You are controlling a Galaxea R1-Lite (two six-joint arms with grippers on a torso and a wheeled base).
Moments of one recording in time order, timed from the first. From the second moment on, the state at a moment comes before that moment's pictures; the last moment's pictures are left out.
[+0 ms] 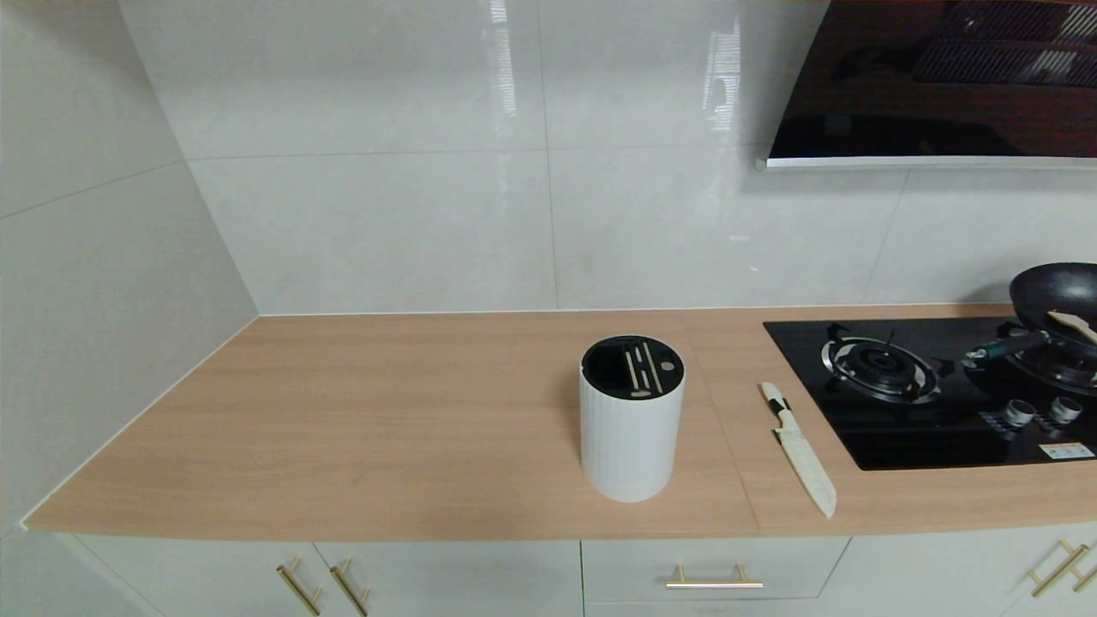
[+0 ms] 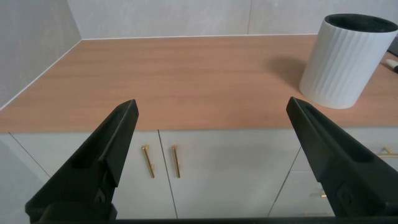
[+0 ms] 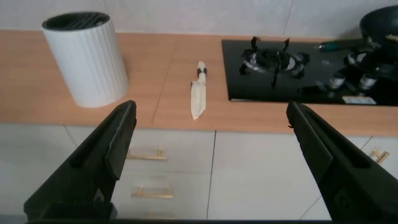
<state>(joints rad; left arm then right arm) 0.00 0.00 0.00 -0.01 -0.01 0.00 0.01 0.06 -0.08 -0.01 0.04 -0.02</state>
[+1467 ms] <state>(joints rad) 0.00 0.00 0.00 -0.01 -0.01 0.00 0.07 1.91 -0.78 -0.65 0.04 -0.03</state>
